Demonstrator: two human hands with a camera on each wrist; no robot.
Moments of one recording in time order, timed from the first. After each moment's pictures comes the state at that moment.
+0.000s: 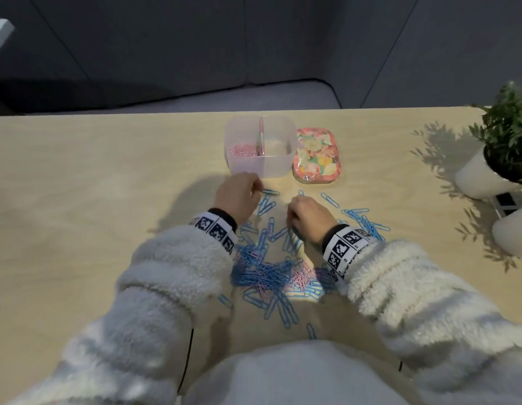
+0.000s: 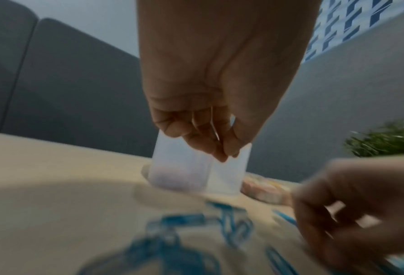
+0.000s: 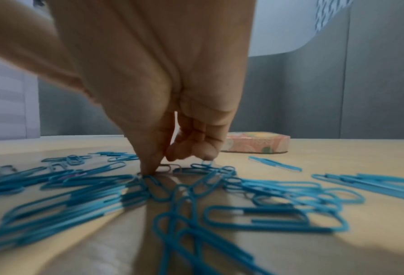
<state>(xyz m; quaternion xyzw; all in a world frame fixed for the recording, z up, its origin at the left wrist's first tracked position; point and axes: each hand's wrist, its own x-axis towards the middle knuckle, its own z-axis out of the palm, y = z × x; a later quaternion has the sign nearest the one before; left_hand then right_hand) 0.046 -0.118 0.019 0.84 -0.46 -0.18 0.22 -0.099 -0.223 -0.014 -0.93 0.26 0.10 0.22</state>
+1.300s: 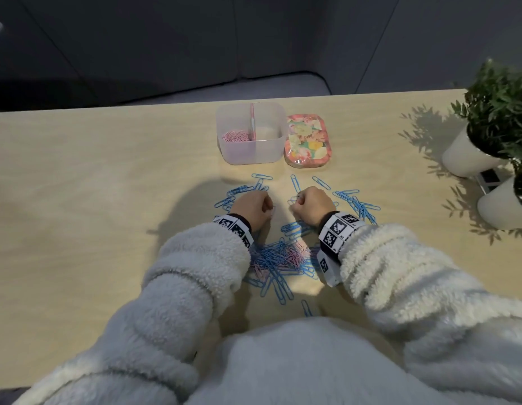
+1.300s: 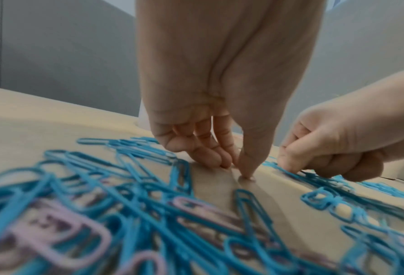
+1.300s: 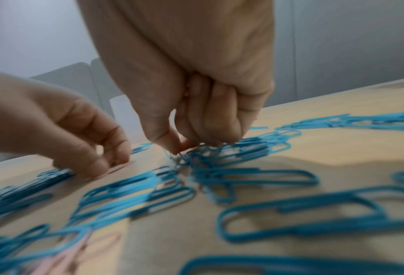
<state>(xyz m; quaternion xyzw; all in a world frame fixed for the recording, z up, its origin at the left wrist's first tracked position) 0.002 -0.113 -0.025 0.82 -0.45 -0.31 0.18 -0.116 -0.218 -0.021 -0.81 0.47 0.07 0.34</state>
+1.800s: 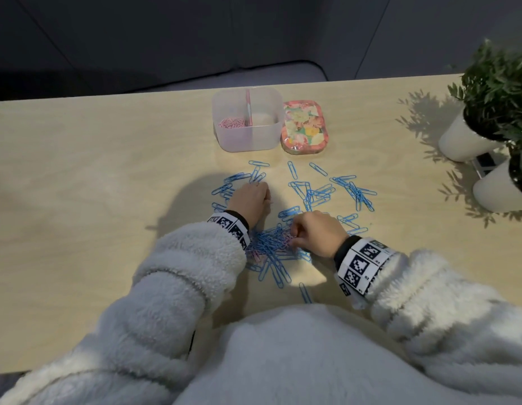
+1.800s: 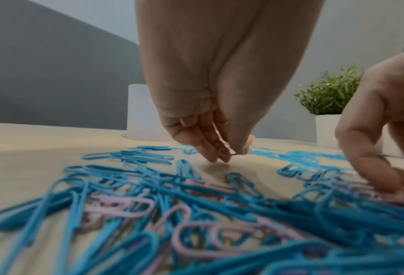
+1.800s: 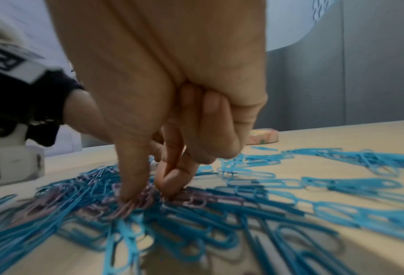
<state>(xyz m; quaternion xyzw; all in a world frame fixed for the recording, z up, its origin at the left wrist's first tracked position) -0.012 -0.101 -0.021 0.81 -0.52 -0.24 0.12 -0.175 -0.163 0.001 -0.90 0.32 0.17 0.24</state>
